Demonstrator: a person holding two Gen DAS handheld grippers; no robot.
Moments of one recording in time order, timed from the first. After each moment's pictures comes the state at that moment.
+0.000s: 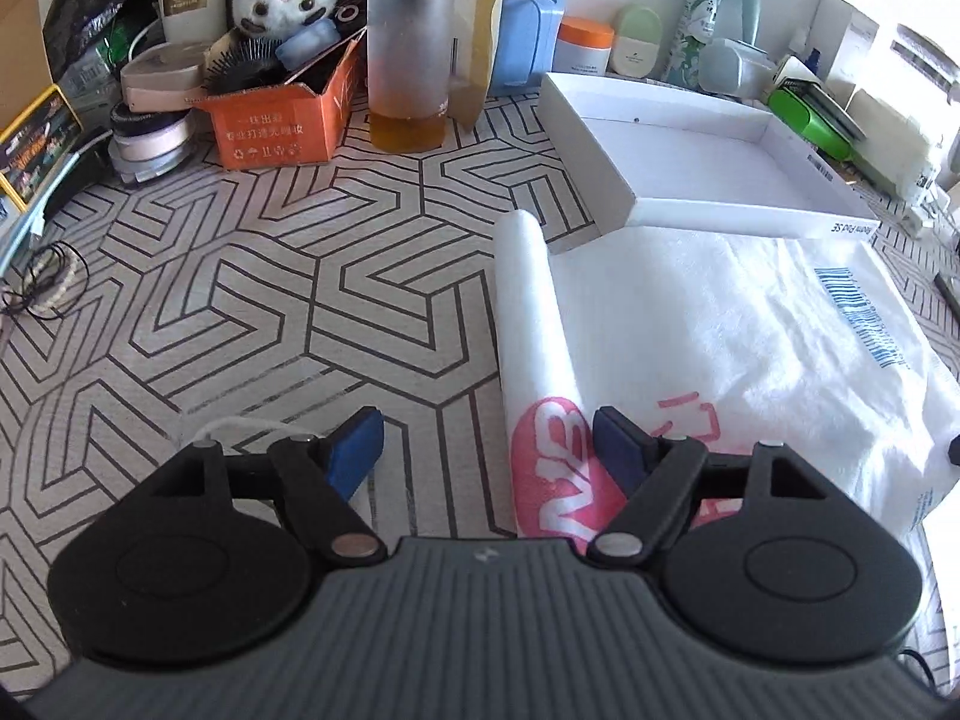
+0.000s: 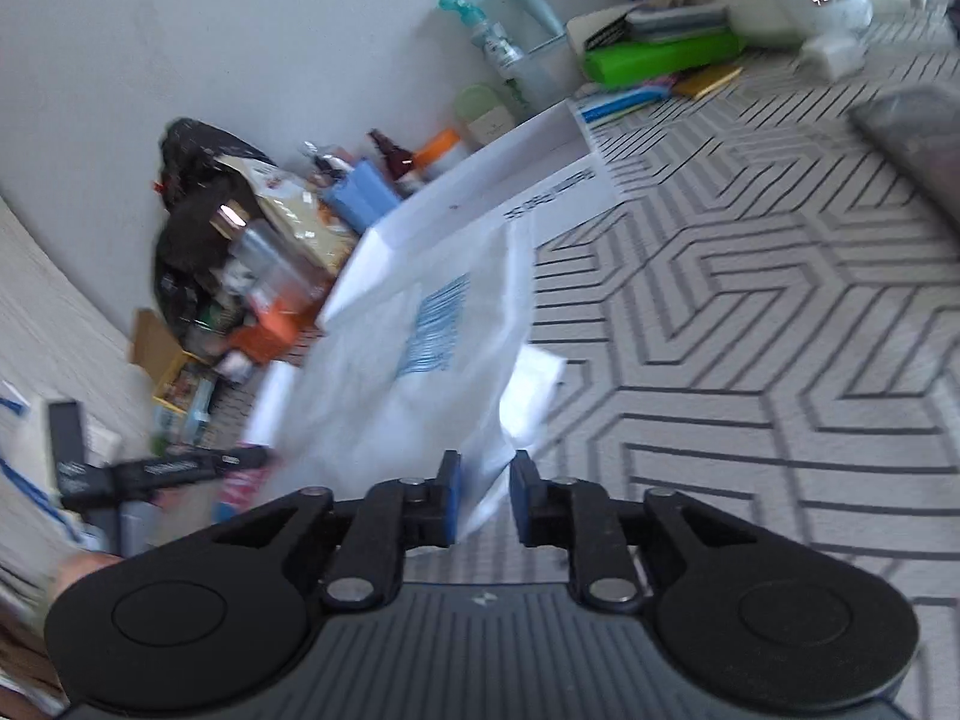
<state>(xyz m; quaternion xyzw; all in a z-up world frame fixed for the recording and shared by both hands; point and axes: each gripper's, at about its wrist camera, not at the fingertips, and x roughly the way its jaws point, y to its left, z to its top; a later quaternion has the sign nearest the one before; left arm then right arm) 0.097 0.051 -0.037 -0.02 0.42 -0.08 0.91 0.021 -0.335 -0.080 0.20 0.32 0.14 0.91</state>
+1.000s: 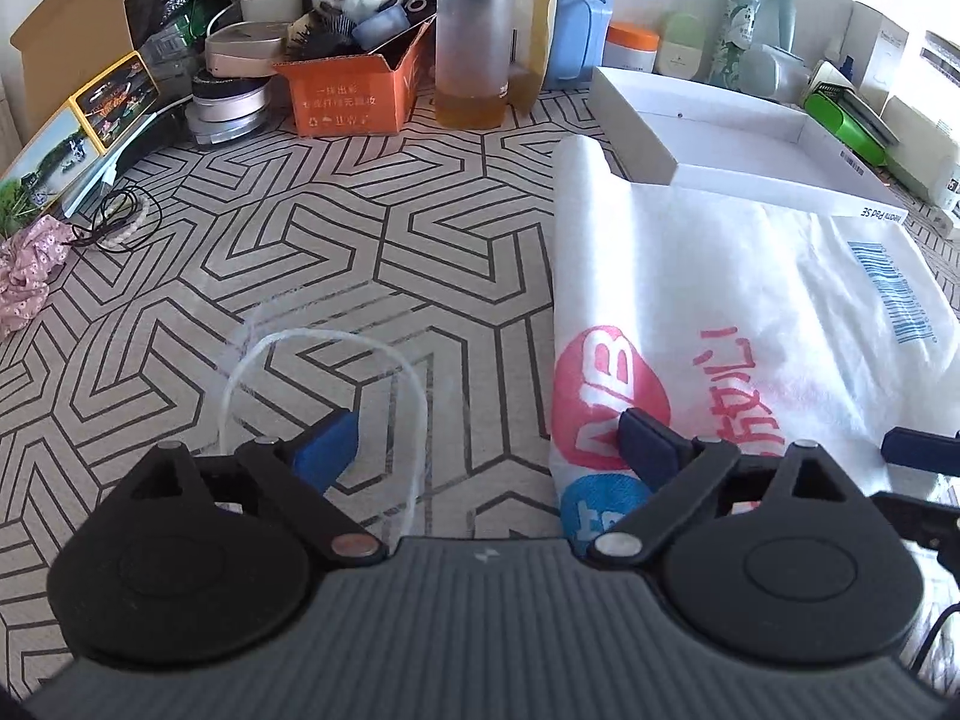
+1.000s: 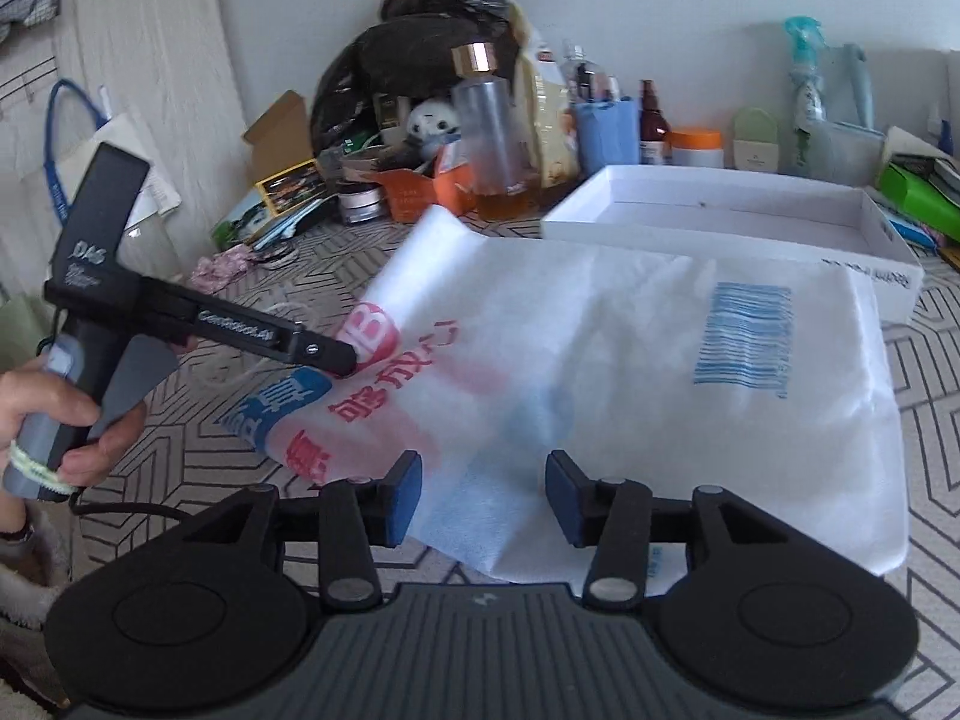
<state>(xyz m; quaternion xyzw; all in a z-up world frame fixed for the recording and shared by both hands) 0.070 0.065 -0.054 -0.03 0.41 -0.03 0.91 0.014 -0.179 -0.063 -0.03 0.28 0.34 0.90</state>
